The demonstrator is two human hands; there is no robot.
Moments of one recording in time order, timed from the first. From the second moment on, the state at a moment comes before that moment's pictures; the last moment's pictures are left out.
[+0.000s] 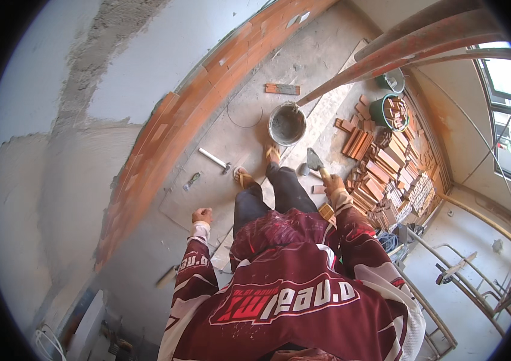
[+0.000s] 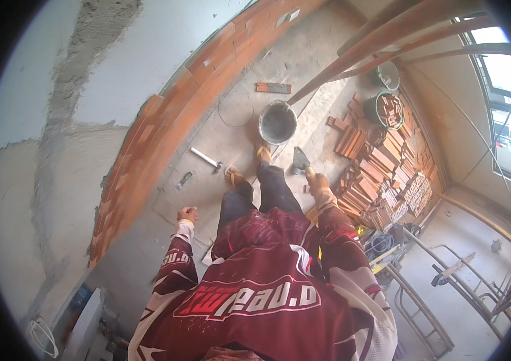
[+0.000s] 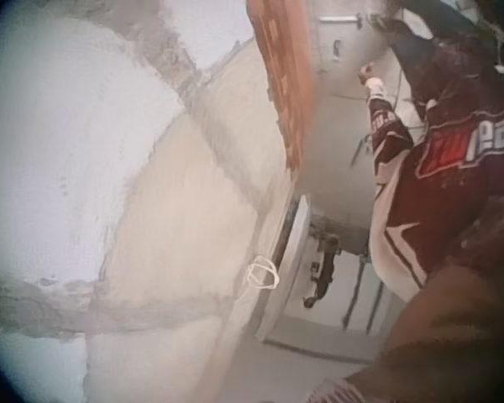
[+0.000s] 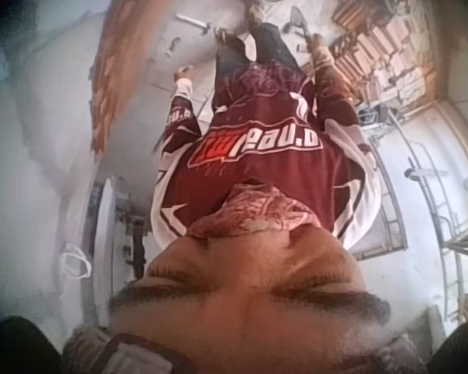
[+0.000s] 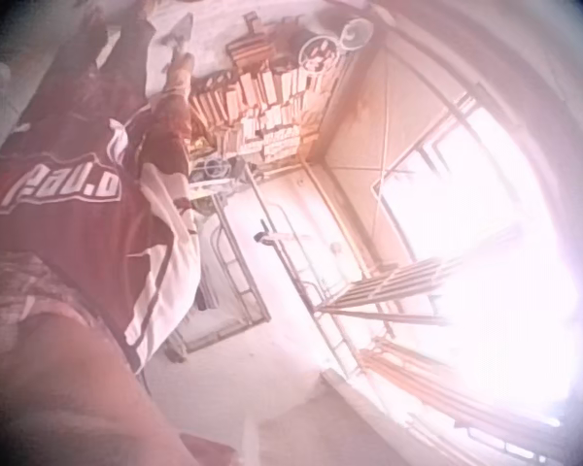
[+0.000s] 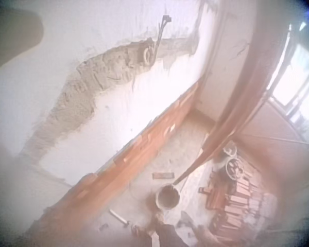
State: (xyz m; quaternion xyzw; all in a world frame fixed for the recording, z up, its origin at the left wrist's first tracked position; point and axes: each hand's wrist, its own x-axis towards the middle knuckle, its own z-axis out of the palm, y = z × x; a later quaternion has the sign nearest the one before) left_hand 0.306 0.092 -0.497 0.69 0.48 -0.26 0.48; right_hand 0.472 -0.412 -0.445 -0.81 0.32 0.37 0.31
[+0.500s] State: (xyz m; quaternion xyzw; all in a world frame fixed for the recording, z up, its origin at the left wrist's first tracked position) left_hand 0.281 -0.095 -0.504 0.60 0.51 -0.46 0.41; right_hand 0.622 -0.370 -0.745 -0.85 0.17 0.43 0.25
